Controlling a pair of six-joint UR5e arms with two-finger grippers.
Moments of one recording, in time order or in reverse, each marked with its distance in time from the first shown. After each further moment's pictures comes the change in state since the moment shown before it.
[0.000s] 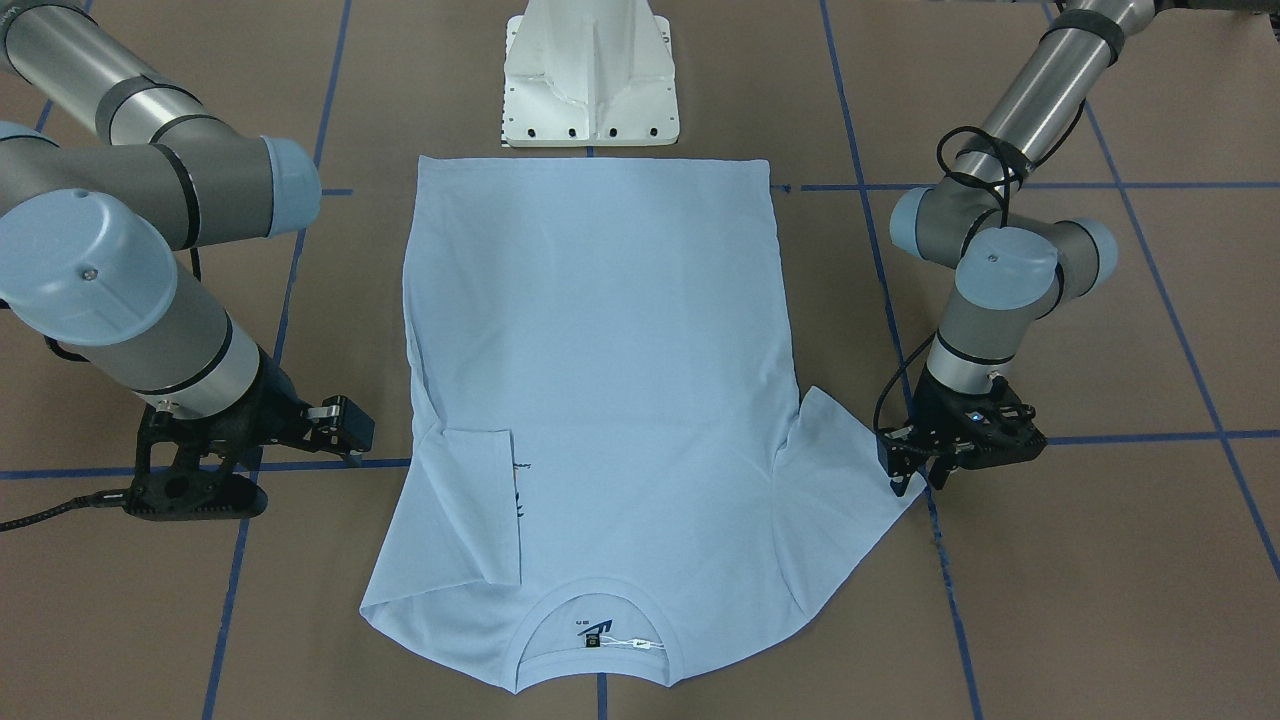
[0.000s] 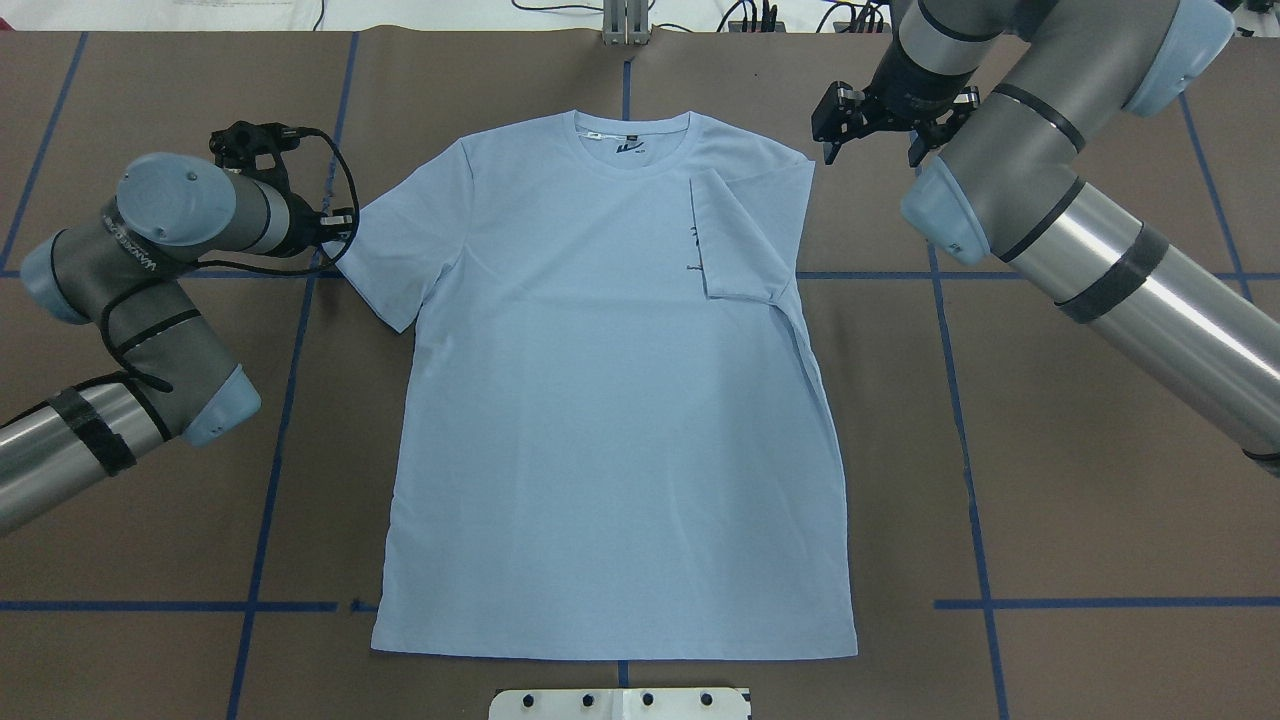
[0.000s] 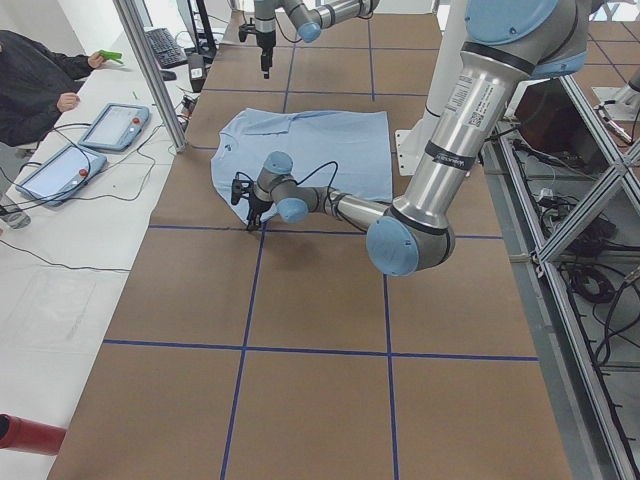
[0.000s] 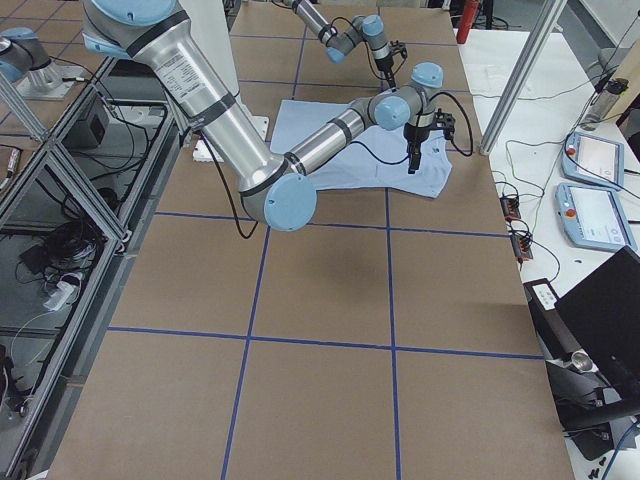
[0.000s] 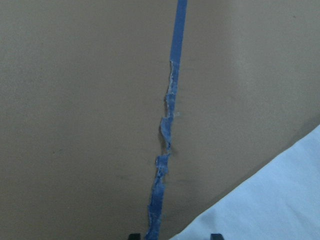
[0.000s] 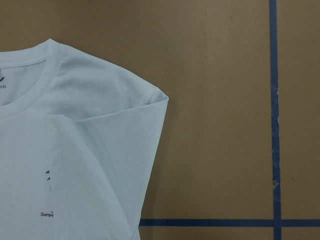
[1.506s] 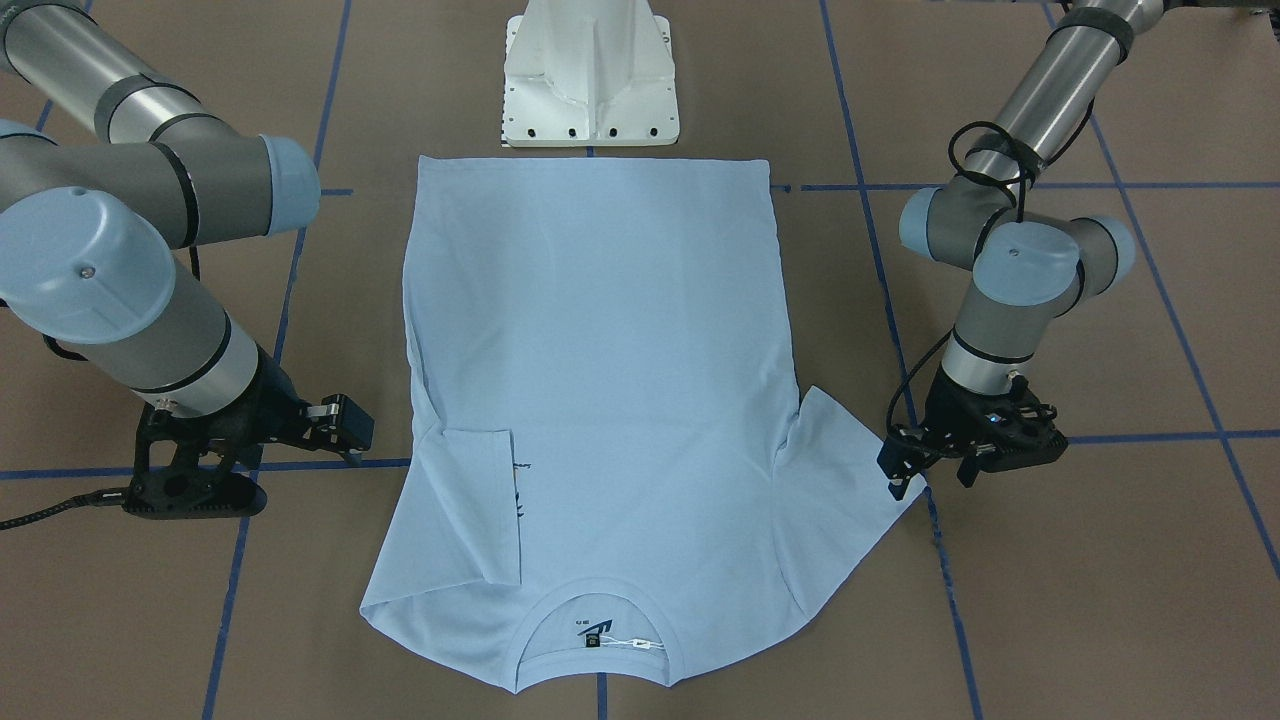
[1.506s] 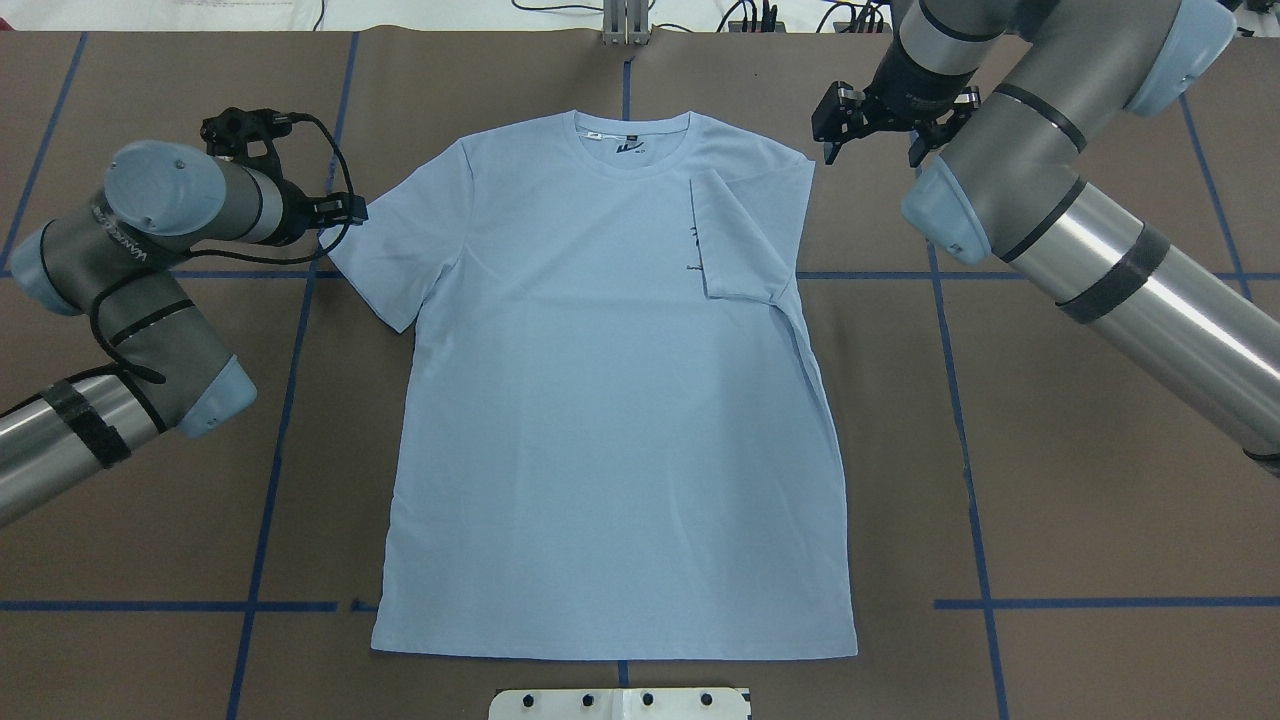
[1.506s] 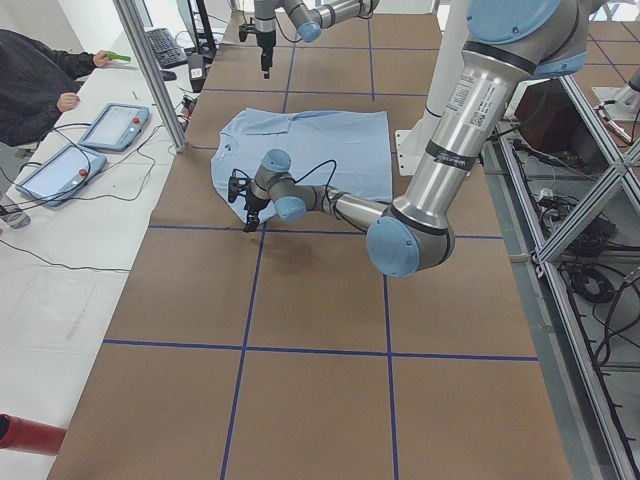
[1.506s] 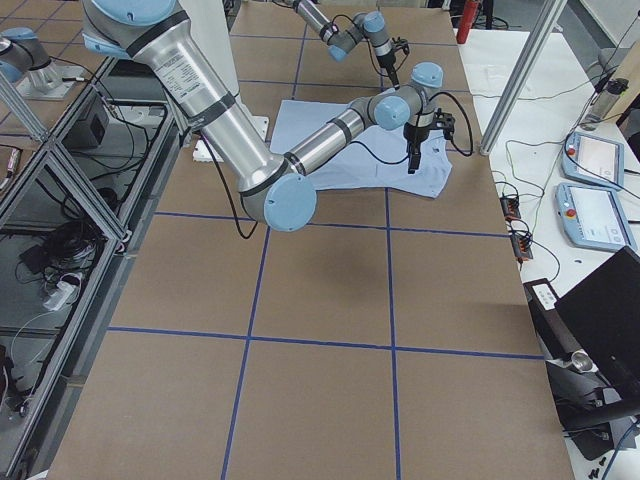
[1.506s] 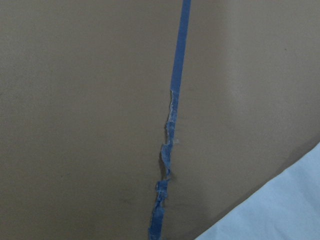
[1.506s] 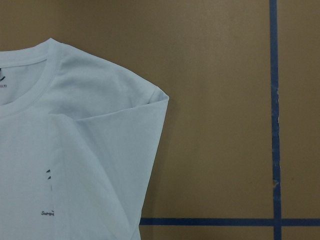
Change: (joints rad) left arm -0.014 0.000 -0.008 -0.008 0.004 -0.007; right arm 0.000 -0.001 0.003 -0.002 0.002 -0.001
